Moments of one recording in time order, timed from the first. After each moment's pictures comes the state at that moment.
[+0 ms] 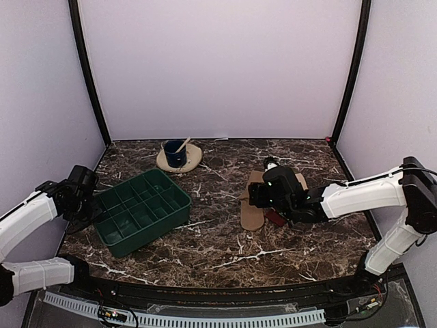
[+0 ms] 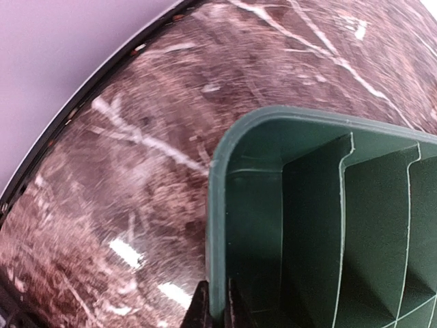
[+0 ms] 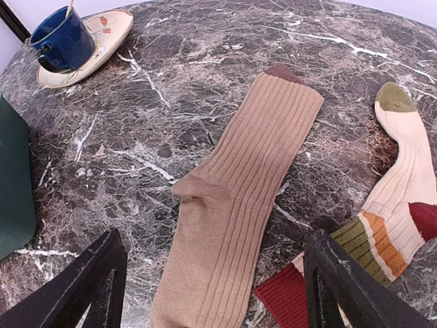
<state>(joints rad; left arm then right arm) -0.19 0.93 0.63 -0.87 -0.35 -0.92 0.94 1.54 0.80 0.12 0.56 0.55</state>
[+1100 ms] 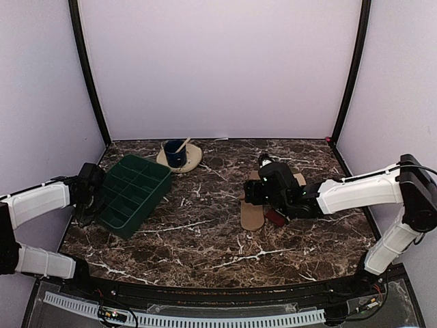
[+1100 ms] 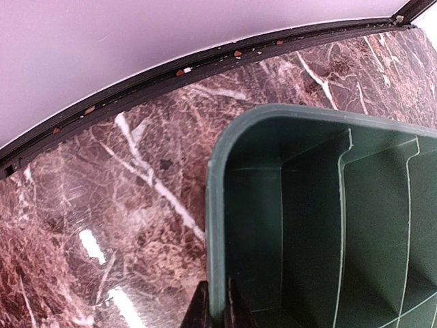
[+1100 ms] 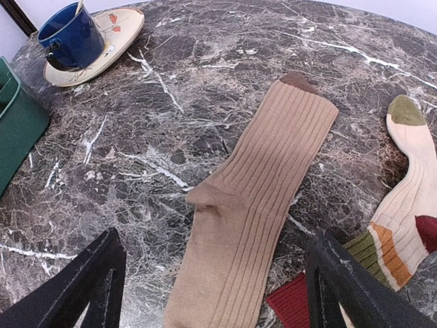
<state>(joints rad) -0.13 1.16 0.63 -0.69 -0.50 -1.26 0.94 1.58 0.86 0.09 0.53 0.53</state>
